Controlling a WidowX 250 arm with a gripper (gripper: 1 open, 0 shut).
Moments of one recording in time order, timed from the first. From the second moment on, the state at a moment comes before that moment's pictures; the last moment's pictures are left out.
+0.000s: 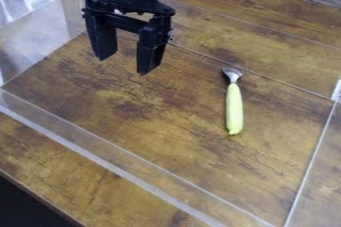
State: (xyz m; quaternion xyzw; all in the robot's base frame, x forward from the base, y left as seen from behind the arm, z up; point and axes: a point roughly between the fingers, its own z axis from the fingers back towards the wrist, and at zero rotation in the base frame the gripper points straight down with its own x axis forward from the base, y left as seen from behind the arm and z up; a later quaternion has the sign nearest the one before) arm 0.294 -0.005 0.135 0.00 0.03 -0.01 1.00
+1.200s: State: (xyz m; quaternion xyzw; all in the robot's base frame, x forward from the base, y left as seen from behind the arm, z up) arm 0.364 -0.129 0.063 -0.03 0.00 0.08 1.00
